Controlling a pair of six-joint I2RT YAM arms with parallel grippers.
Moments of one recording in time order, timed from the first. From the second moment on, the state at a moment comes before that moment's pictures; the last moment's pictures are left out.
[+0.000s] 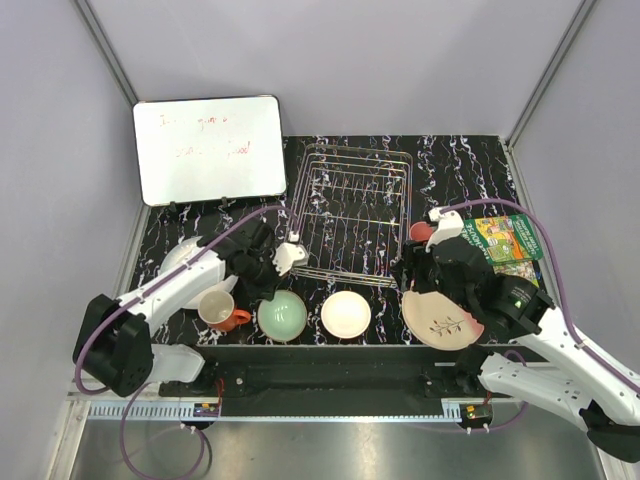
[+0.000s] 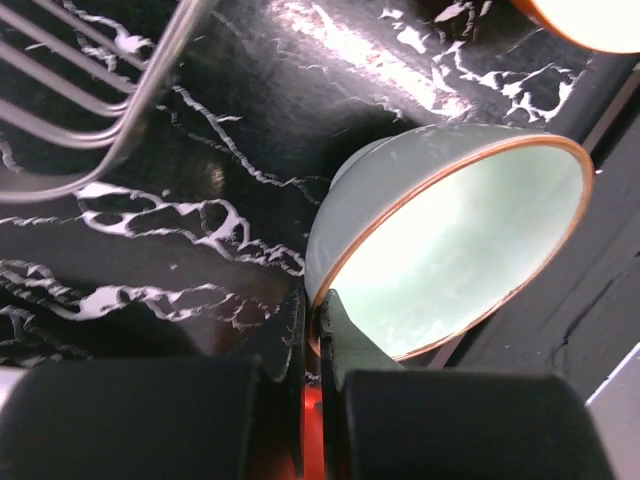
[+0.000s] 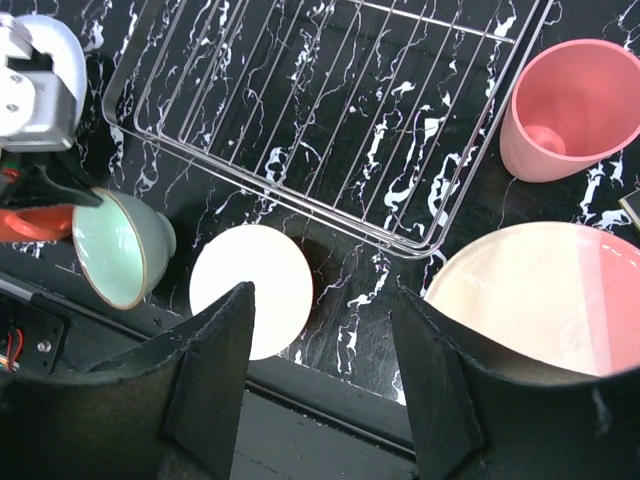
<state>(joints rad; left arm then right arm) -0.52 1.30 0.86 -0.82 0.37 0.49 0.86 0.77 0.98 -0.78 0.32 0.54</state>
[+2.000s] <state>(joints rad) -0.55 2.04 1.55 0.48 -0.08 1.21 0.86 0.73 0.83 -0.63 0.39 0.44</state>
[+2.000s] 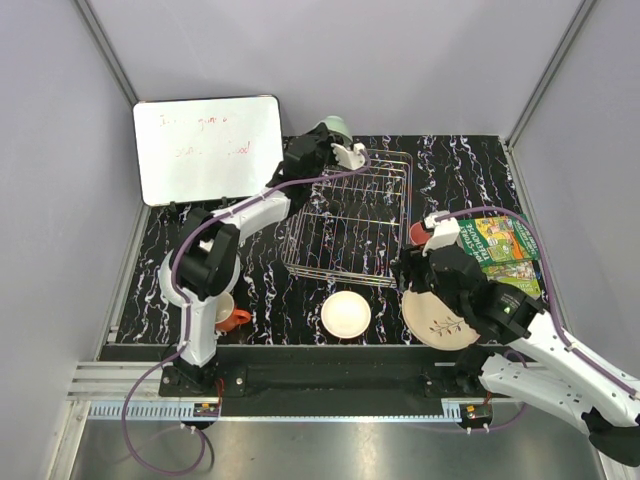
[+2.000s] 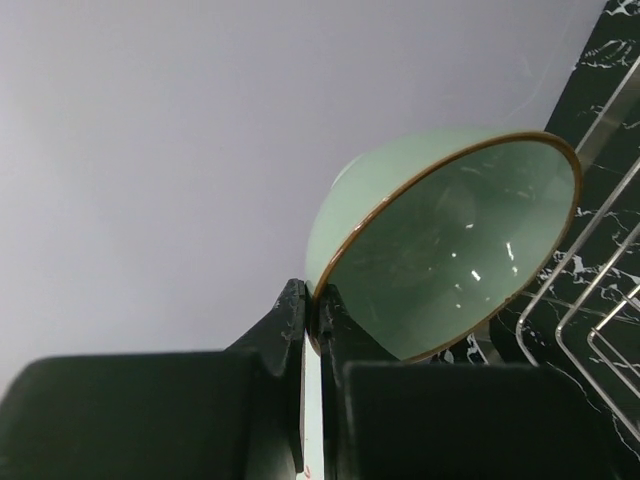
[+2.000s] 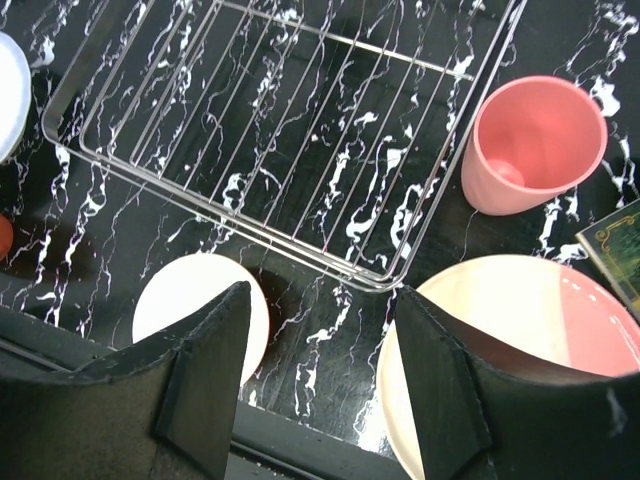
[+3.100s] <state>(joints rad) -0.55 2.14 1.40 0.61 -0.10 1.21 0.86 0.77 0.93 -0.66 0.41 0.42</state>
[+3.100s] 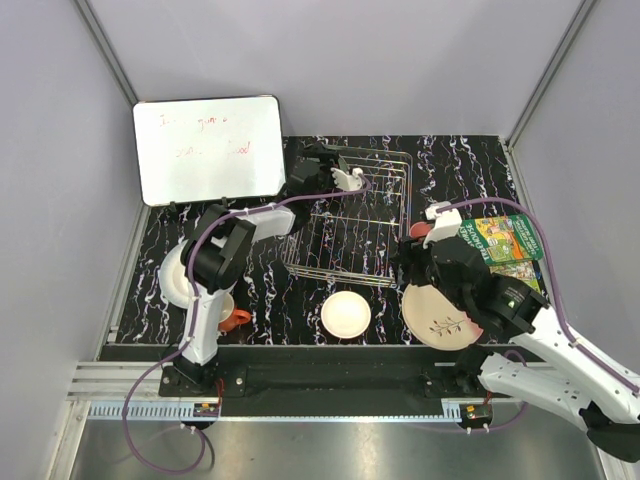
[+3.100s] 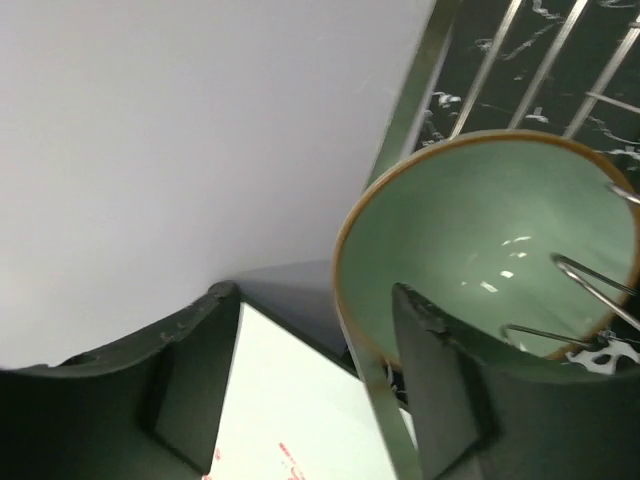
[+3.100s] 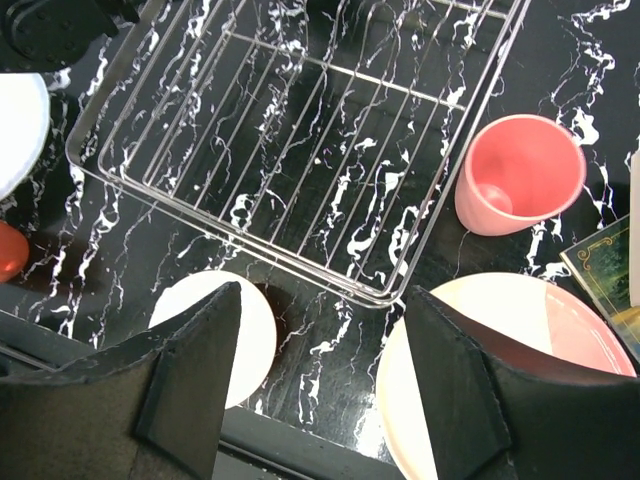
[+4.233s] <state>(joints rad) -0.58 1.36 1.34 0.06 -0.32 0.90 0.86 0.99 0.66 -0.58 -0.06 0.72</state>
